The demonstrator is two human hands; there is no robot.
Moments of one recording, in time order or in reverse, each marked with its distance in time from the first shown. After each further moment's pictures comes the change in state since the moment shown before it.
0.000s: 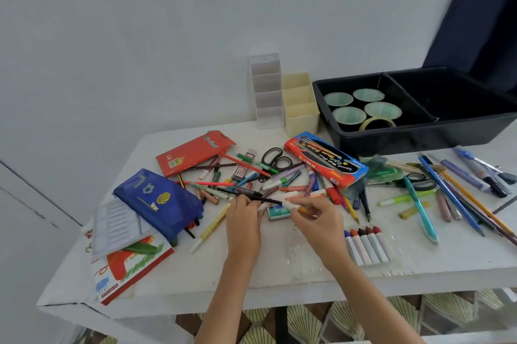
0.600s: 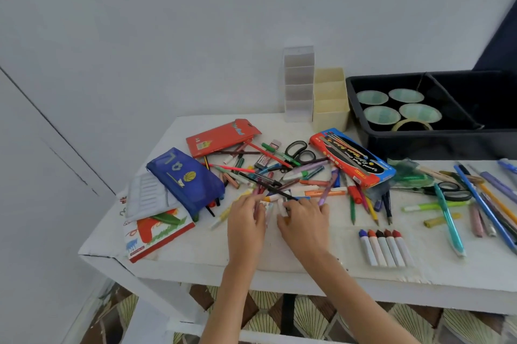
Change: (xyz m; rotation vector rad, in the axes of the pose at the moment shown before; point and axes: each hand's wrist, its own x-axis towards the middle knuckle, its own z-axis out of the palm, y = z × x) left_hand -0.036 -0.011 -0.018 -0.279 0.157 -0.187; right_hand -0.011 0.006 0.044 -0.866 -0.135 -0.387
